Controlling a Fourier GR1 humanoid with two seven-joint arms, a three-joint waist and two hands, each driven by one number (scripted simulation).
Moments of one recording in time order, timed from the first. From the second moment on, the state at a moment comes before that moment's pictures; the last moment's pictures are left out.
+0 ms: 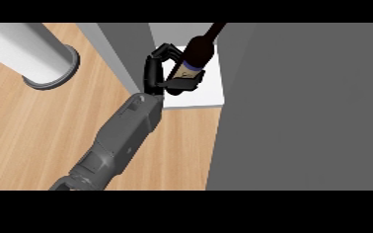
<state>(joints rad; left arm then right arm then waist) -0.90 0.00 -0.31 -0.44 0.55 0.52 -0.71 -0.59 -0.23 -0.05 -2.42 -0.18 -0.10 0.97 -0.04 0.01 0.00</state>
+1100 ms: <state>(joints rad) -1.12 0.01 -0.23 -0.10 0.55 0.58 -0.75 -0.58 -0.21 -0.05 -2.41 -0.20 -0.07 0.93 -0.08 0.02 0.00</state>
